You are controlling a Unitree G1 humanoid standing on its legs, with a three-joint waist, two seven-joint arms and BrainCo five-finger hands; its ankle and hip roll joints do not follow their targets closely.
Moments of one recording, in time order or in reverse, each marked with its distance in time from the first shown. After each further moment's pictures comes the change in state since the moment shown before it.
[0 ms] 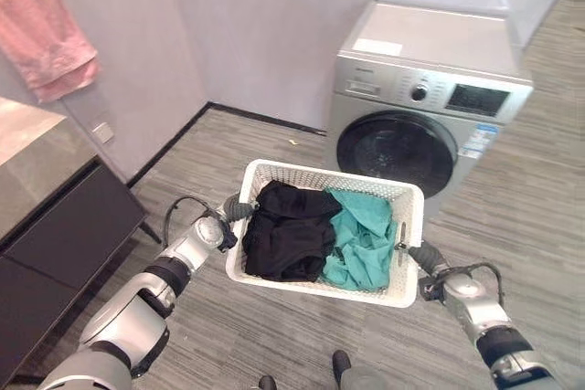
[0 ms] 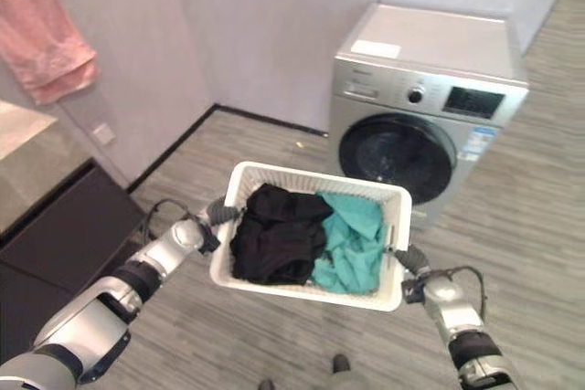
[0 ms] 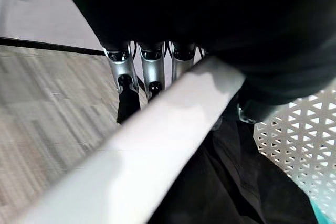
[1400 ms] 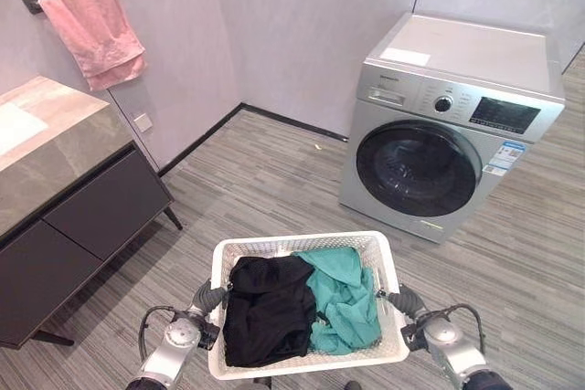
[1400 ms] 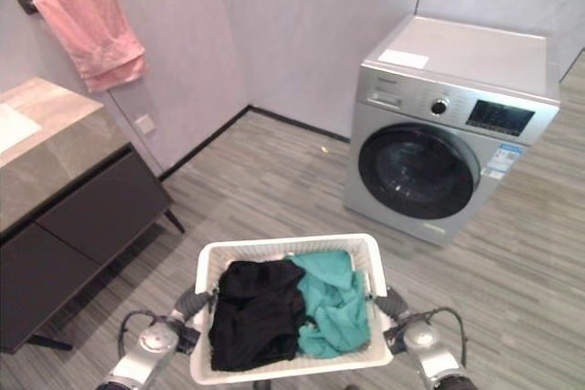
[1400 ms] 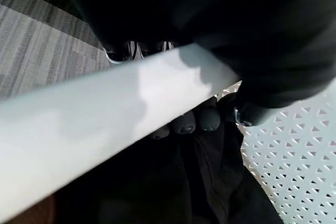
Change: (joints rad) left arm 0.717 -0.087 0.387 -0.336 -0.004 0.030 0.039; right arm 0.195 0.094 0.060 -0.047 -0.196 -0.042 -0.041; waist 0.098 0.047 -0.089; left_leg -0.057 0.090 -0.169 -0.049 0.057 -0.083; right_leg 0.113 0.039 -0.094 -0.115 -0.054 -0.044
